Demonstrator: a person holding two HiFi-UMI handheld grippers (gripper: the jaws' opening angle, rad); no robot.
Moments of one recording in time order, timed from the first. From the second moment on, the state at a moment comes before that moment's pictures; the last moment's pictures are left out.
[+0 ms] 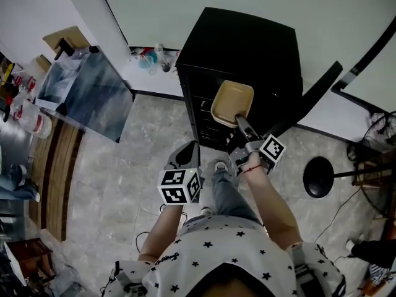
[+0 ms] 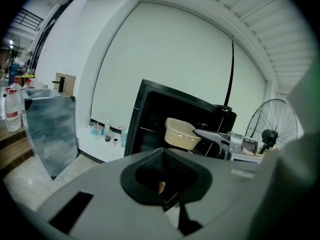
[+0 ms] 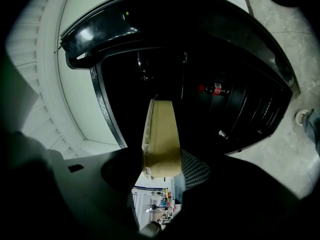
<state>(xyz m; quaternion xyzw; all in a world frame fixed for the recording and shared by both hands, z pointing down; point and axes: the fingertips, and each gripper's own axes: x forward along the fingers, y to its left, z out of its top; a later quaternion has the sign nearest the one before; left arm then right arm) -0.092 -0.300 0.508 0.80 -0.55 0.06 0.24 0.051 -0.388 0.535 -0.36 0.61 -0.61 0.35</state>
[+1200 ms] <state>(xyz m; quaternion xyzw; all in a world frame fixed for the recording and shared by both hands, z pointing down) -0.077 -0.329 0.516 0.81 -0.53 0.07 0.25 0.067 -0.454 0.545 -0.39 0.55 -0.62 0.40</state>
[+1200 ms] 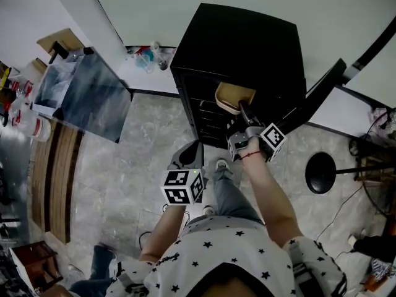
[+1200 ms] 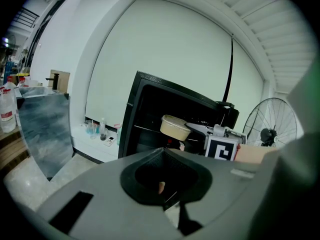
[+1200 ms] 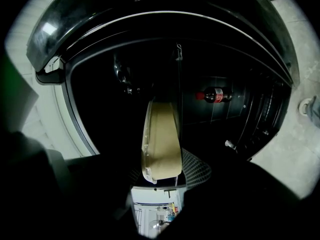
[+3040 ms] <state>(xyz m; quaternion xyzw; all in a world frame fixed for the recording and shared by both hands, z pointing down) -0.069 -0.268 0.502 0.82 -0.52 0.07 0.23 0.071 -0.358 0.521 -0.47 0.66 -0.52 0.26</state>
